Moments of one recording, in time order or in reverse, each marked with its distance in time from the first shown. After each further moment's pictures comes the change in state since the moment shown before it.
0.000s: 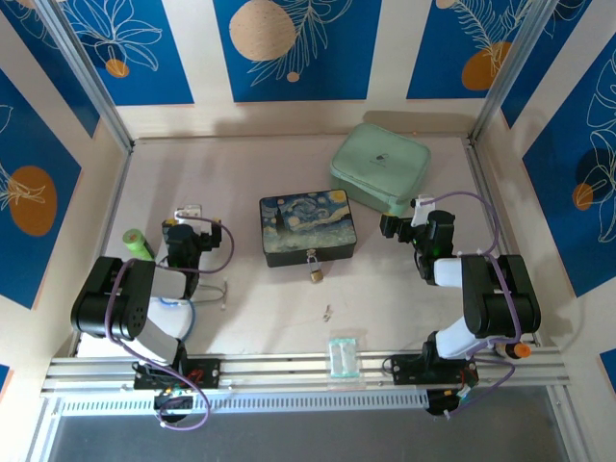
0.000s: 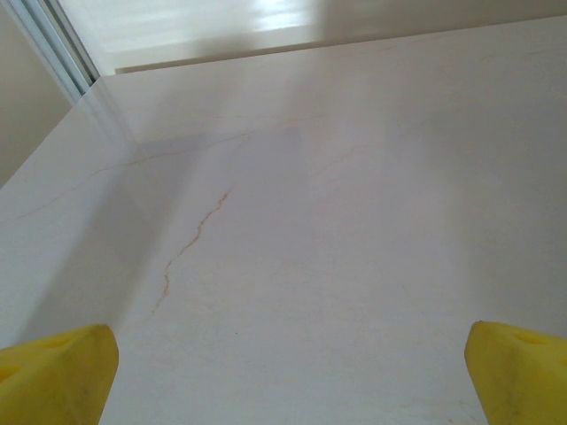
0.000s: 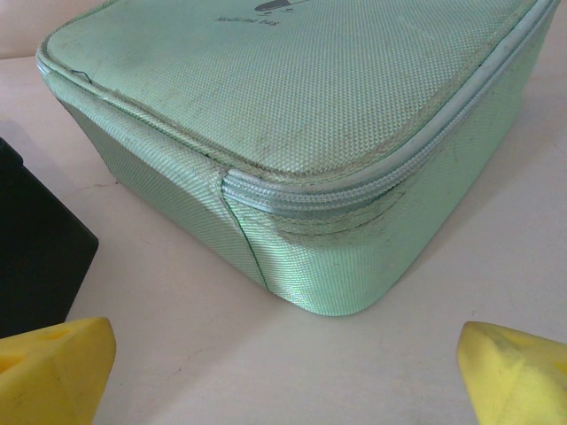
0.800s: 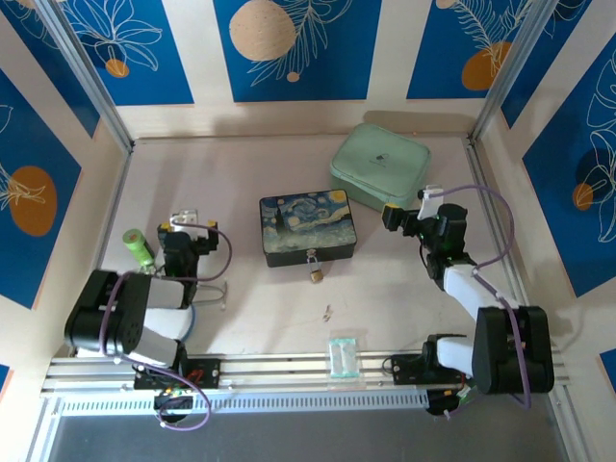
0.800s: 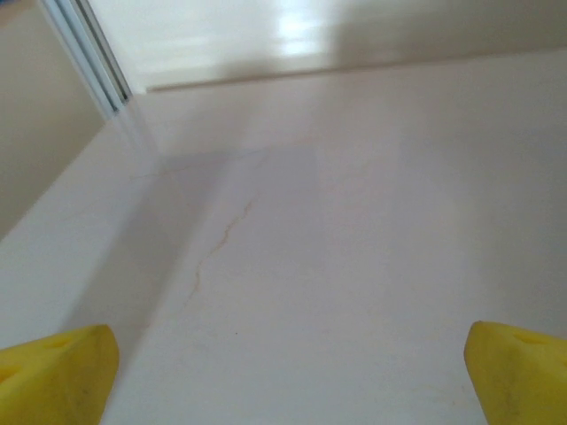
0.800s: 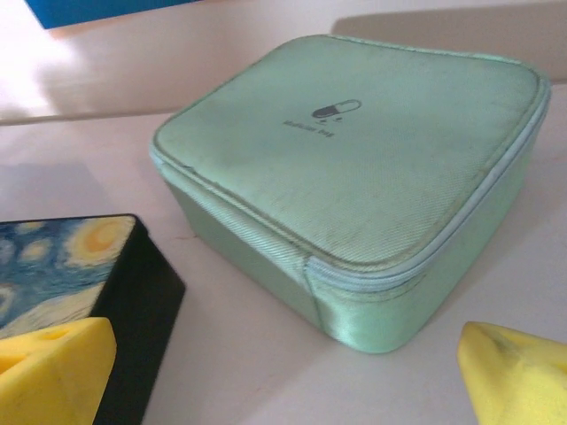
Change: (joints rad) left arm -0.014 -0.172 -0.067 -0.034 -0.046 -0.004; right arm 0.007 -0.347 0.051 -0.331 -0.069 0.047
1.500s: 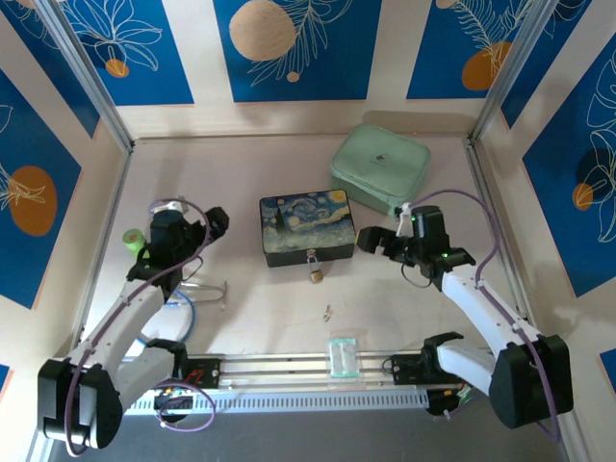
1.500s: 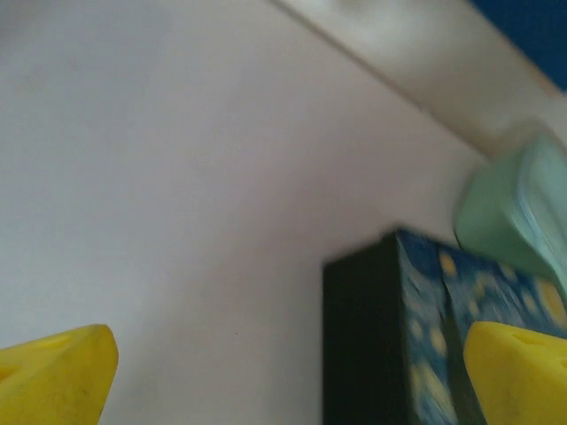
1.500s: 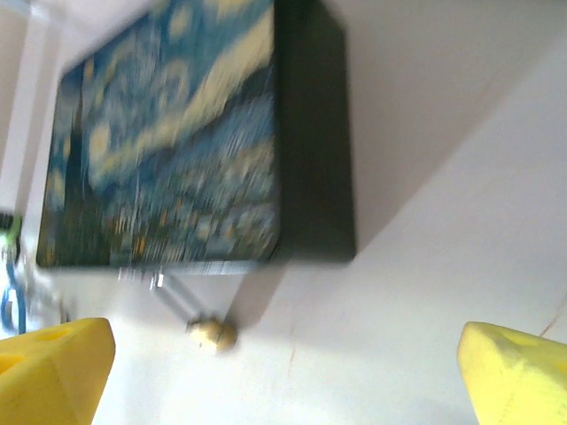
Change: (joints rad) left arm -0.100 -0.417 0.323 -1.019 0.330 -0.734; right arm 0.289 -0.140 0.158 -0.754 -0.078 0.385
